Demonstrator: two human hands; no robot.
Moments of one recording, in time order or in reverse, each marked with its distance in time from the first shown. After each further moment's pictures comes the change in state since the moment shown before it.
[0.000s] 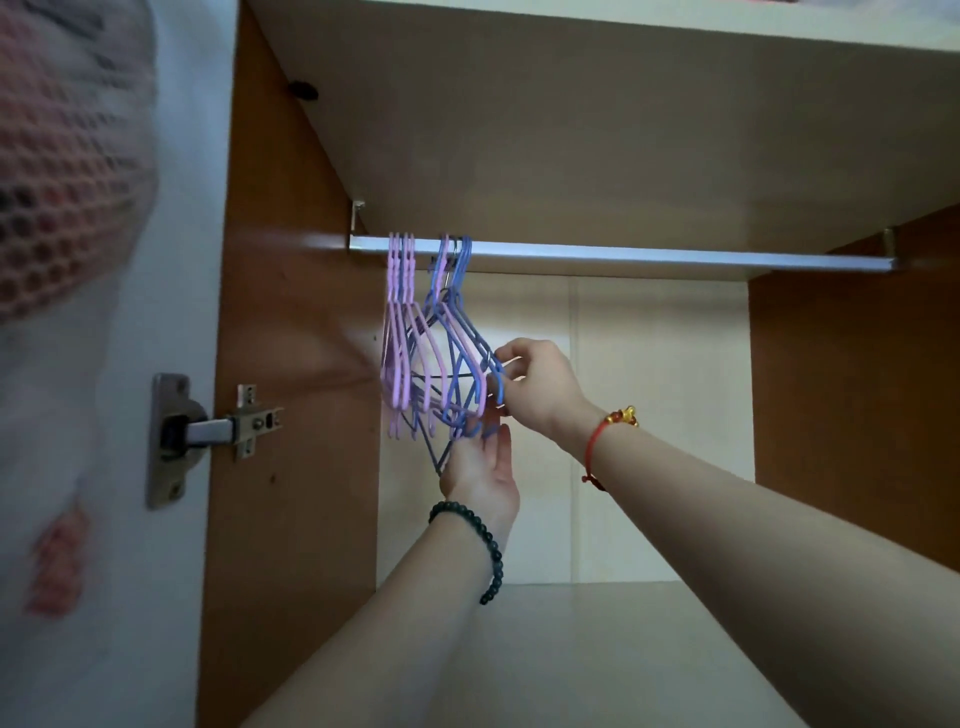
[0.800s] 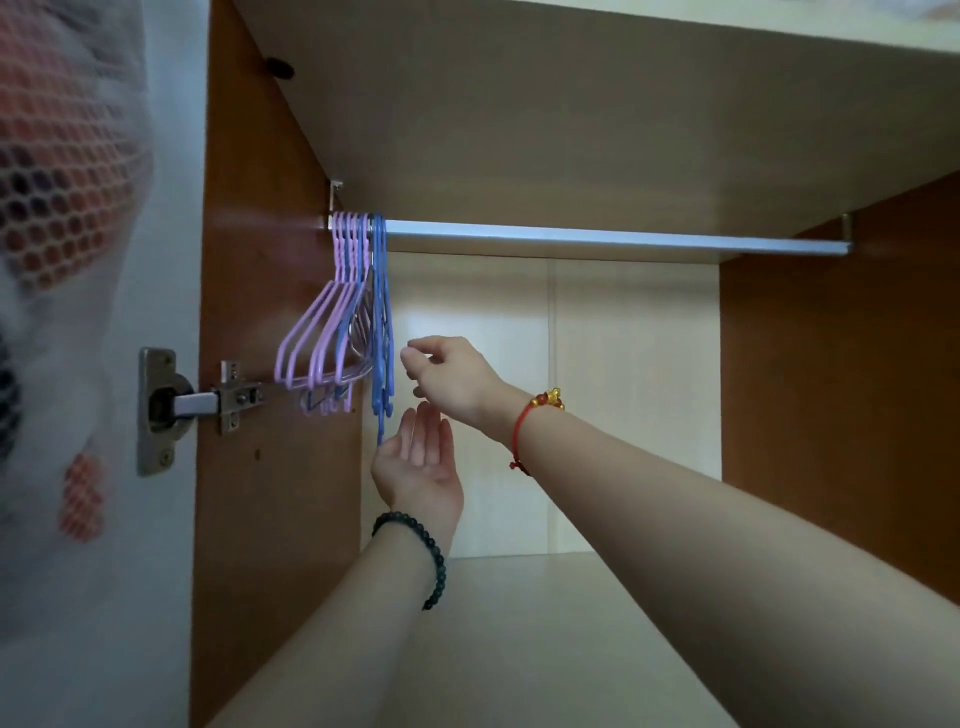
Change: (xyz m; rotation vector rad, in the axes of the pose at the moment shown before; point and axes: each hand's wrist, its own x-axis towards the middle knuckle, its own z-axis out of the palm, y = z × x) left_hand -0.020 0.022 -0.027 -0.128 0.061 0.094; right_hand -0.030 -0.035 0.029 0.025 -0.237 0.027
